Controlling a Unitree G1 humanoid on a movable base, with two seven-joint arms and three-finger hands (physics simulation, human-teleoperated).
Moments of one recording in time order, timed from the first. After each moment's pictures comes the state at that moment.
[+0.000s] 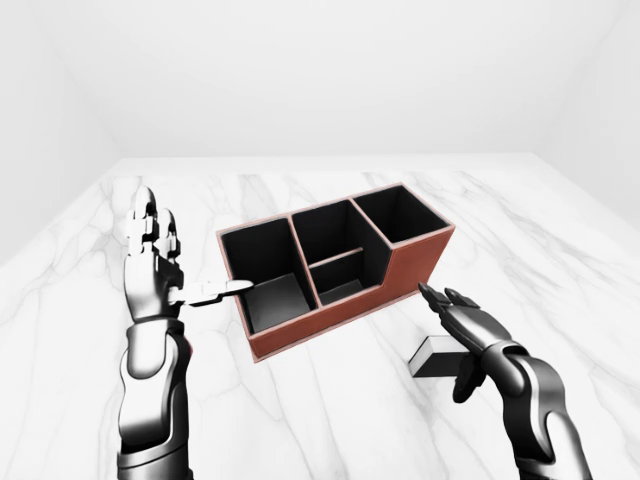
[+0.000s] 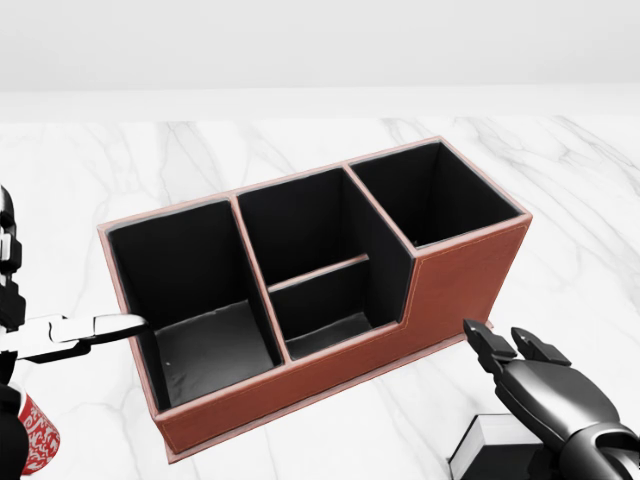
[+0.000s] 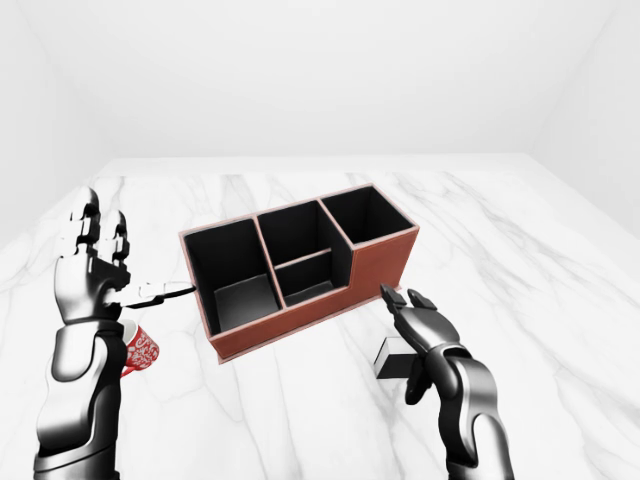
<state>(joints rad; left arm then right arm) -0.10 0.13 0.25 -0.33 -0.11 0.09 0.01 0.09 -0.20 -0.20 -0.25 -1.09 -0.05 0.70</state>
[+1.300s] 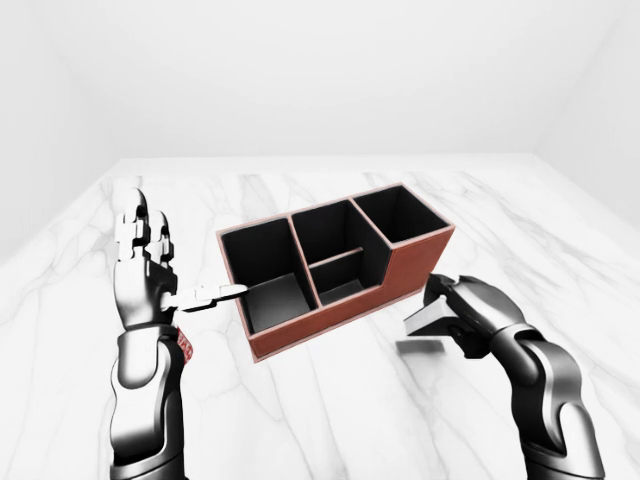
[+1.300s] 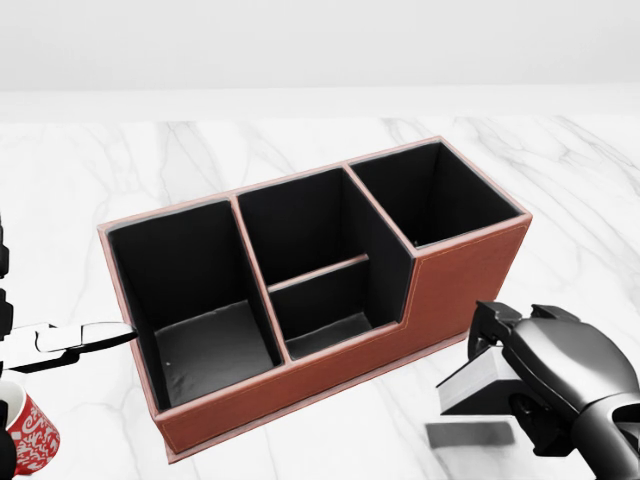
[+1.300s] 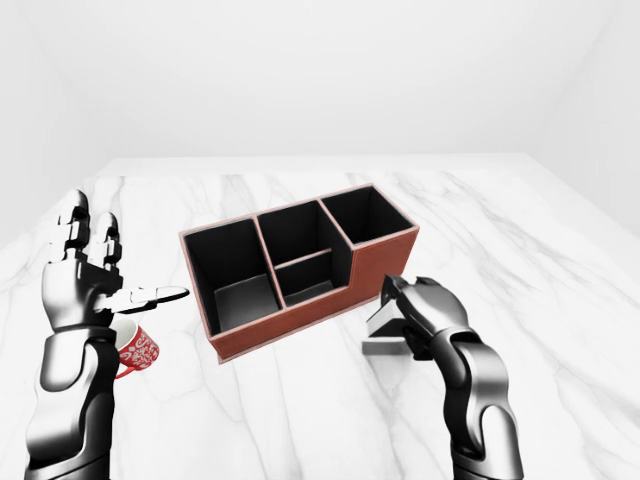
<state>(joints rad) -0.07 0.12 0.28 -0.37 -0.13 0.09 0.00 0.03 -0.22 -0.22 -0.36 -1.10 -0.07 0.70</state>
